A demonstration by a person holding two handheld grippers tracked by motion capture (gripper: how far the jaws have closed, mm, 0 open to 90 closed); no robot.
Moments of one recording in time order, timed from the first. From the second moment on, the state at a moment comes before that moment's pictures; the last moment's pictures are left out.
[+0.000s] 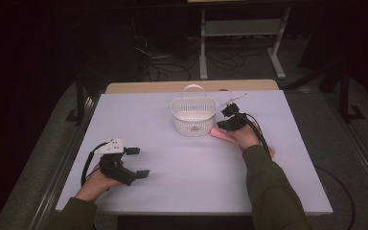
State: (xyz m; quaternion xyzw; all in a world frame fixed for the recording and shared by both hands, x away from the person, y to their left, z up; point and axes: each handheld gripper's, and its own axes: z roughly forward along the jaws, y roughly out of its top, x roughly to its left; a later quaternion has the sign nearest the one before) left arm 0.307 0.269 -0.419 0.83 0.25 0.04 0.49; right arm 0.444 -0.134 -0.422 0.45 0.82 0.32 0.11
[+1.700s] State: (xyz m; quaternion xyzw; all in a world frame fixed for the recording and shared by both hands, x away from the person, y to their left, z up) left arm 0.307 0.268 -0.419 0.83 0.25 0.04 0.49; right arm 0.430 -0.125 -0.424 0.44 0.84 0.31 0.07
